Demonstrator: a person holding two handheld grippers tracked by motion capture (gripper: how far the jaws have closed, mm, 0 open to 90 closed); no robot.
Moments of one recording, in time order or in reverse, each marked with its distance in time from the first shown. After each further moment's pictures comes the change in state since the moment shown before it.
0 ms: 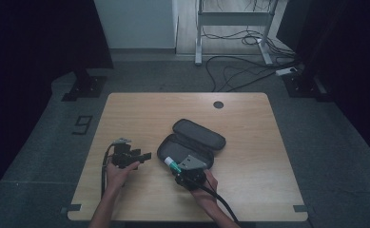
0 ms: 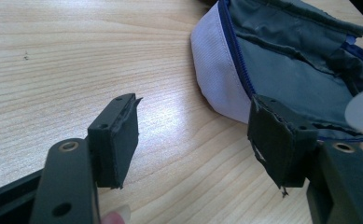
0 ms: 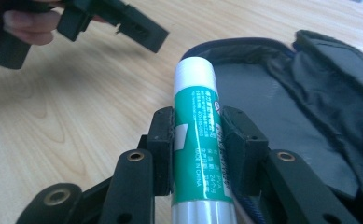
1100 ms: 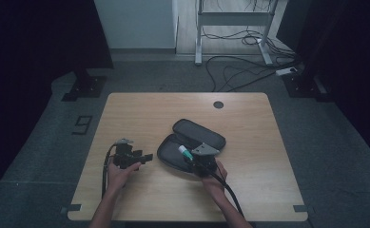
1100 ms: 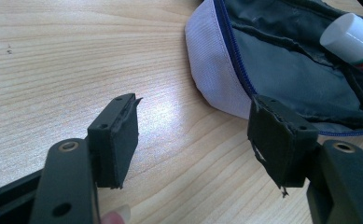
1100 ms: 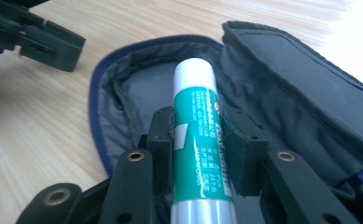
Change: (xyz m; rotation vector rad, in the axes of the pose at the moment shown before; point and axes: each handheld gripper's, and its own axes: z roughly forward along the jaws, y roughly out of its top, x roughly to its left) left arm -0.002 -0.001 0.005 0.029 -0.007 0.011; right arm -0.053 0.000 0.006 0.010 -0.083 0.105
